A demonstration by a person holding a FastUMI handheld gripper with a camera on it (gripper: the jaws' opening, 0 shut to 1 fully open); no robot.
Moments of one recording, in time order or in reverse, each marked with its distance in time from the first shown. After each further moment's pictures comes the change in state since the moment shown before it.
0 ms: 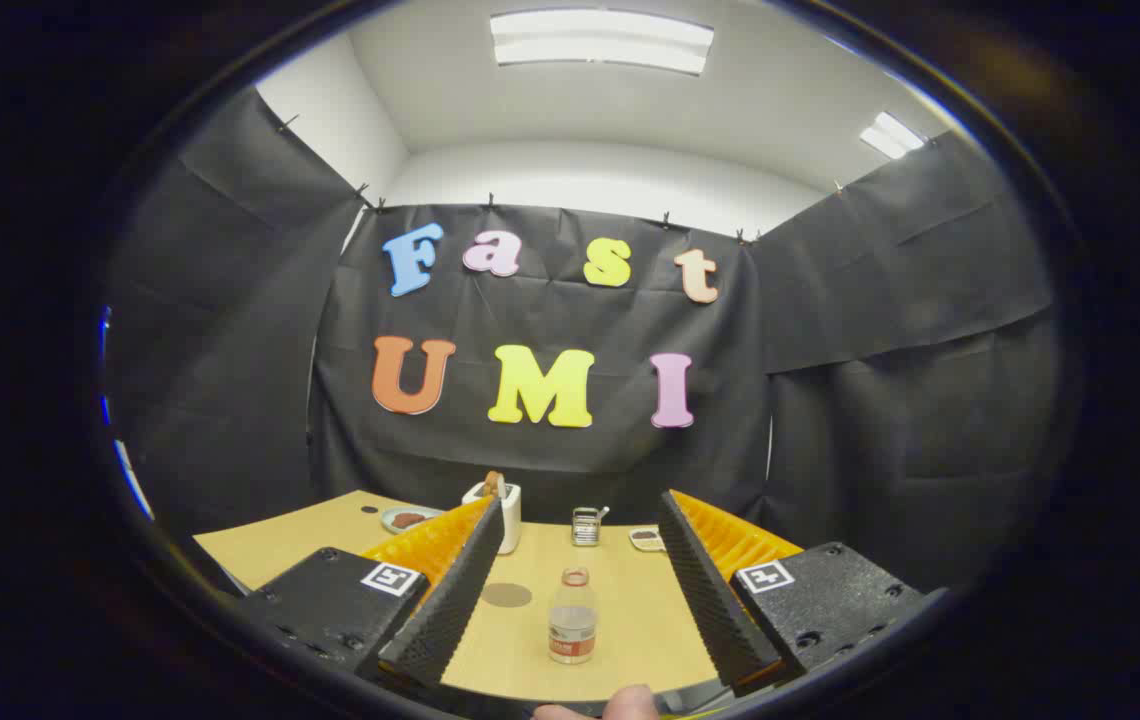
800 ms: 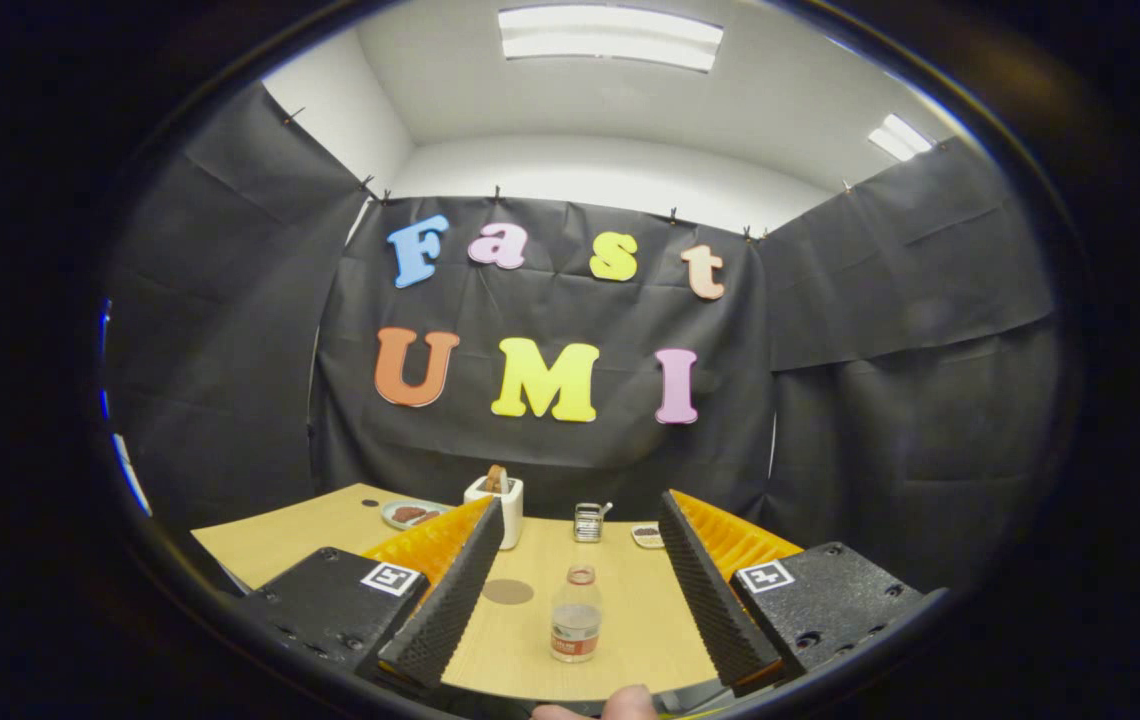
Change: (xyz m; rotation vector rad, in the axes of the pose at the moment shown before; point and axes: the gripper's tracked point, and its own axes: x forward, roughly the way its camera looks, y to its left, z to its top) arm 0.008 0.009 -0.003 -0.015 0.022 0.011
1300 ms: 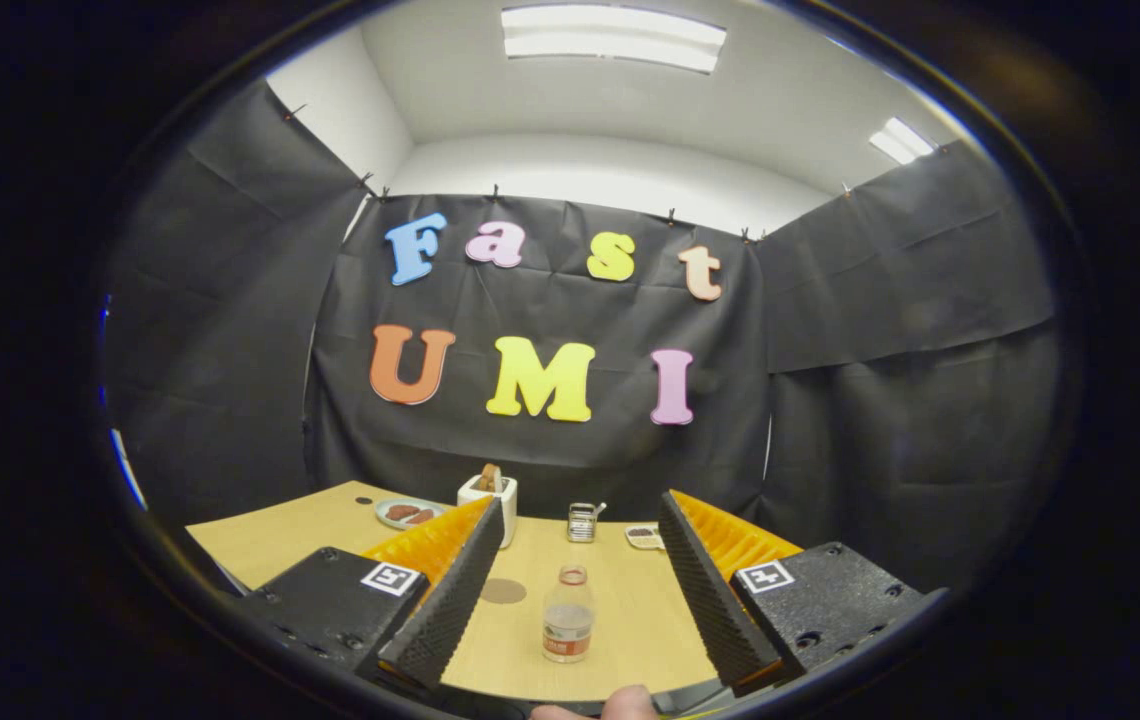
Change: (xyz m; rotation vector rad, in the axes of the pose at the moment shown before) arm 0.002 -0.008 -0.003 -0.001 0.007 -0.009
